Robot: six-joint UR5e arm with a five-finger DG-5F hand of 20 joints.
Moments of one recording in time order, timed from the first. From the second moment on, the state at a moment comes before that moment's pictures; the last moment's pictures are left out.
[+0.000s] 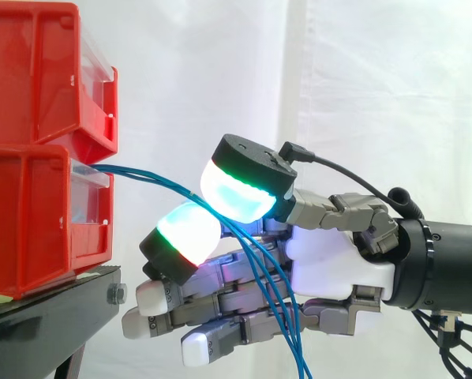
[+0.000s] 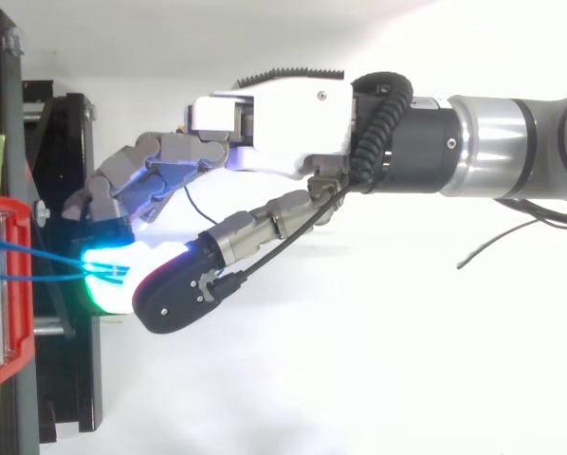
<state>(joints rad) 0.06 -2.41 -1.15 -2.60 -1.55 -0.12</state>
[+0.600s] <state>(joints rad) 0.05 -2.41 -1.14 -2.60 -1.56 -0.12</state>
